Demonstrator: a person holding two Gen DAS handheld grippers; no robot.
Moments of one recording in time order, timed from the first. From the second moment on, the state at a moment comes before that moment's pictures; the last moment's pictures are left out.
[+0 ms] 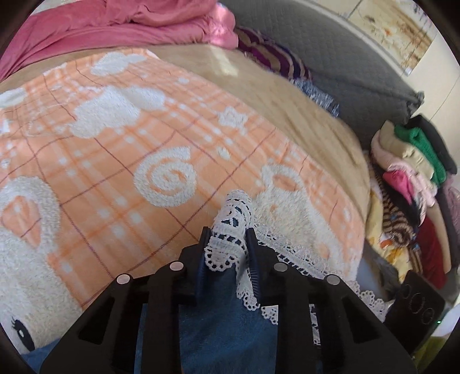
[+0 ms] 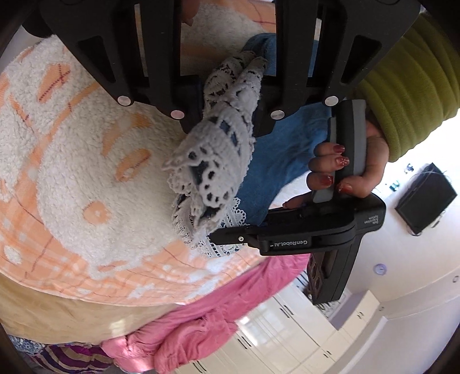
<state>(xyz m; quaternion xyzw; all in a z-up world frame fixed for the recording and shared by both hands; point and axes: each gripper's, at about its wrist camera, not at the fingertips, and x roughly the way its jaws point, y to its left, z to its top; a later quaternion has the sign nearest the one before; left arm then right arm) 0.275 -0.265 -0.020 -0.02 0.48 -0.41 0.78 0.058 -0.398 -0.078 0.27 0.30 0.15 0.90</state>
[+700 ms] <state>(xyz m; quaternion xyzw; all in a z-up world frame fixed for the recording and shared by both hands) 0.235 -0.062 -0.002 -0.24 0.44 -0.32 0.80 0.050 -0.195 -0.040 -0.09 0.29 0.28 0.91</state>
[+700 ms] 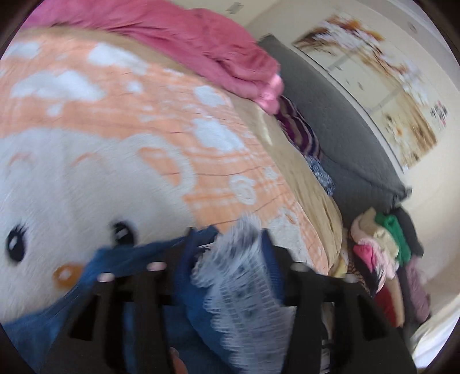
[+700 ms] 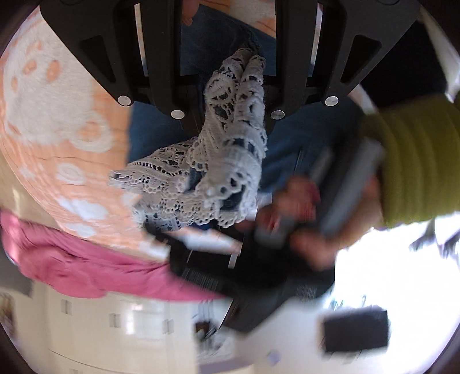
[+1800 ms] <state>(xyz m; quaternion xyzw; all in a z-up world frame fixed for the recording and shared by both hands) 0.107 0.017 -0.028 -0.22 0.46 -0.23 0.83 0.164 -0.232 0.017 0.02 0.38 0.27 0.88</state>
